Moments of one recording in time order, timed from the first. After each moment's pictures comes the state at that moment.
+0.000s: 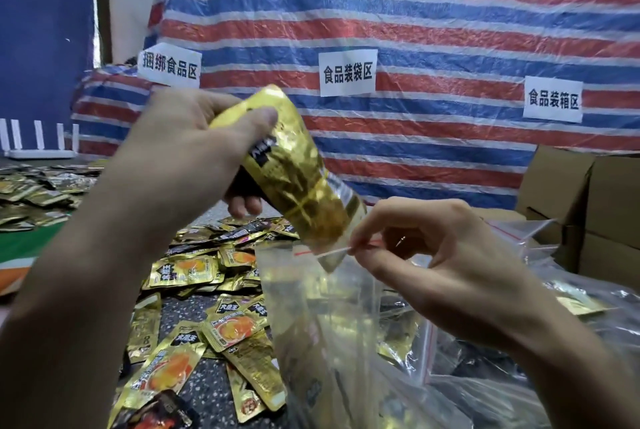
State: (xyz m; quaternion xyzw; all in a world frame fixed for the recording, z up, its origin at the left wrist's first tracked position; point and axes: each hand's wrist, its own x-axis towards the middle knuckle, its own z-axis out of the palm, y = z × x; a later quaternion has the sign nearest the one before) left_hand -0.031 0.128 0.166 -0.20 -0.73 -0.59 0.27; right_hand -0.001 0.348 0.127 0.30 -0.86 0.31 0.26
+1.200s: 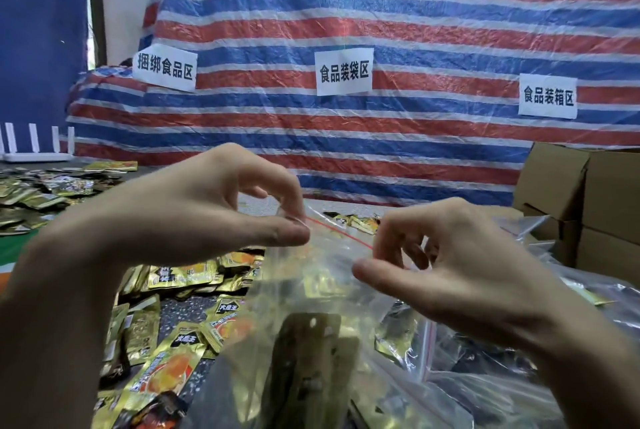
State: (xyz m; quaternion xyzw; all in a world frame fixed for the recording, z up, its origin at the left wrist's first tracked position) left_hand -0.047 0.115 0.159 -0.45 -0.84 -0.29 0.11; right_hand 0.003 0.356 0.128 0.24 -0.91 0.20 0.26
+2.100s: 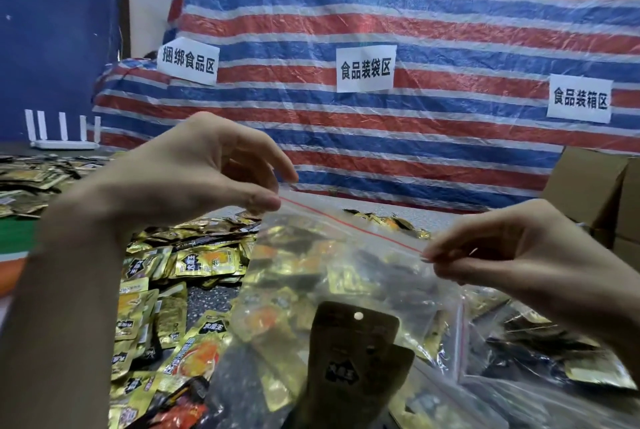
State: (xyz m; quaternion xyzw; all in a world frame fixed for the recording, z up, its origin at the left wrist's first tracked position) left_hand -0.080 0.064 0.151 -0.41 -0.80 -0.42 0.13; right_hand -0.009 0.387 0.130 0.26 -0.87 0.39 0.12
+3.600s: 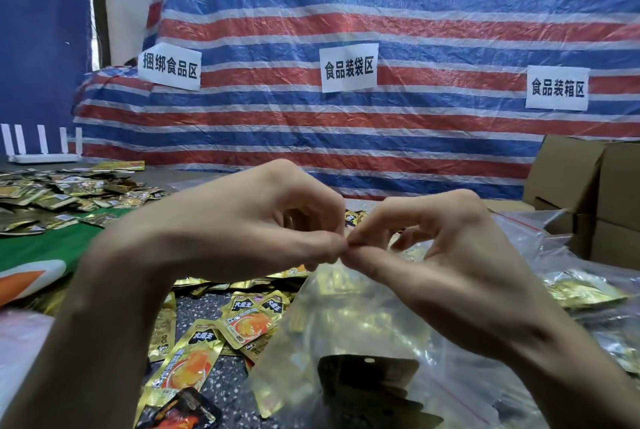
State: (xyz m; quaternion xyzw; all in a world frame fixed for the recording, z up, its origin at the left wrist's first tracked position) left_hand -0.039 0.126 0.155 -0.47 -0.84 -0.27 0.08; right_hand 0.008 0.320 0.123 0.27 -0.85 0.34 0.30
